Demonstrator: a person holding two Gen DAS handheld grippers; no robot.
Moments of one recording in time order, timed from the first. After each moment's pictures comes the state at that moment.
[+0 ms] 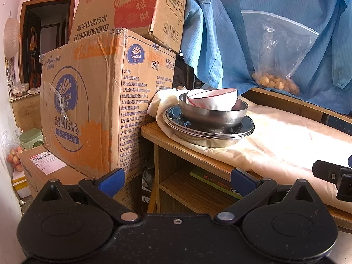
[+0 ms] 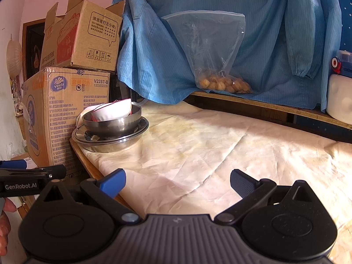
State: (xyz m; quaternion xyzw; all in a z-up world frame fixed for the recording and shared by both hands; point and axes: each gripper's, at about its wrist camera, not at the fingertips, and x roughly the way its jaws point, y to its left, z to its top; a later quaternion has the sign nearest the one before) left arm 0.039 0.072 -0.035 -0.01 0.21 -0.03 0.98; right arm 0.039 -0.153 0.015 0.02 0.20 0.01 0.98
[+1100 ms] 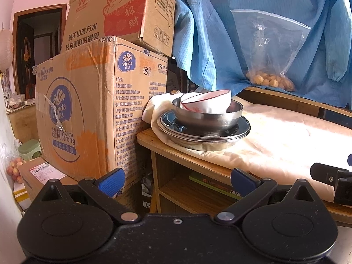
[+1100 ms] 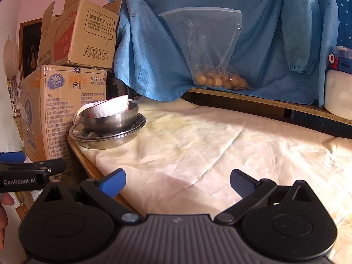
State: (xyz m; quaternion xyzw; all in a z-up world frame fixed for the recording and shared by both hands) left arm 0.041 0.064 -0.032 0.02 0.20 -0.04 0.98; right arm 0.037 -0.152 0.010 0.02 0.20 0.00 0.98
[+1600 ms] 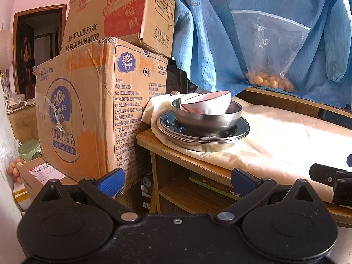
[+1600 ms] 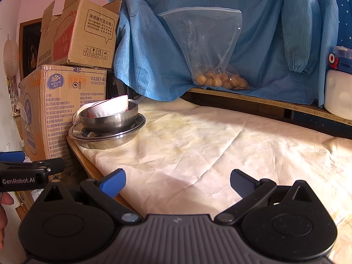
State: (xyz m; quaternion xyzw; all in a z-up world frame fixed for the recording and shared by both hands) left arm 0.040 0.065 -0.031 0.02 0.20 -0.04 0.98; right arm 0.037 -0.152 0.010 0.02 0.20 0.00 0.98
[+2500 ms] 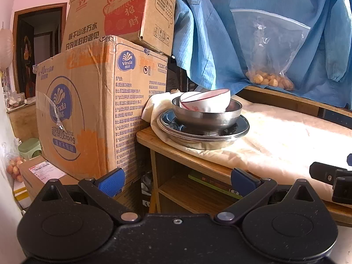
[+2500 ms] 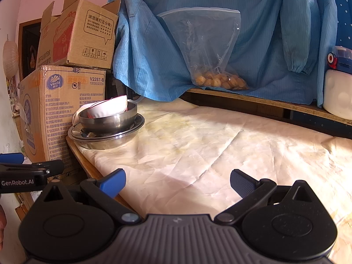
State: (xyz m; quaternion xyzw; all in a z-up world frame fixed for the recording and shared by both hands) left arm 0.039 0.065 -0.032 0.02 0.21 -0.04 0.98; right arm 0.037 -0.153 0.011 0.02 0.20 0.00 0.98
